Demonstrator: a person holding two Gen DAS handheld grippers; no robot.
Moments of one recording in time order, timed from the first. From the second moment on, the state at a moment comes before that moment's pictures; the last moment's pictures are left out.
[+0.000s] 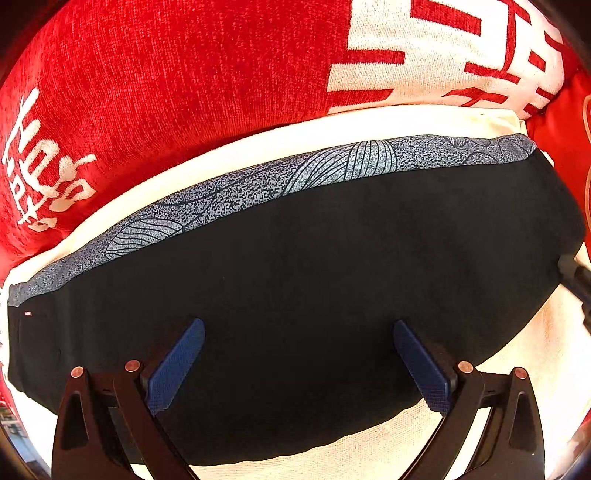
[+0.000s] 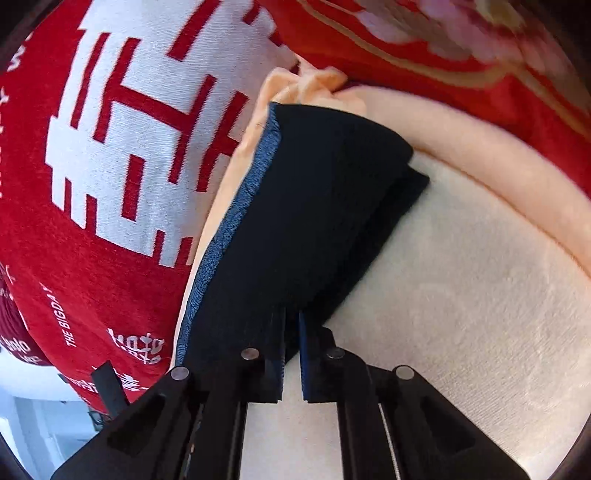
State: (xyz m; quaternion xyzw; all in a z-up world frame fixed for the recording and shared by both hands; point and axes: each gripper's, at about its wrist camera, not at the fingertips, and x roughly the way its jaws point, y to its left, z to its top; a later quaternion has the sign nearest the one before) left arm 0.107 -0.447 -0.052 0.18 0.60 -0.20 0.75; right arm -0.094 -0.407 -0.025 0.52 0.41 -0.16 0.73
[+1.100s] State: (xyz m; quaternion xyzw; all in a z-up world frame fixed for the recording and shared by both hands) left arm 0.117 -0.435 -0.062 0.15 0.61 -0.21 0.75; right arm -0.106 -0.422 -0.066 0.64 0.30 -0.15 0.69
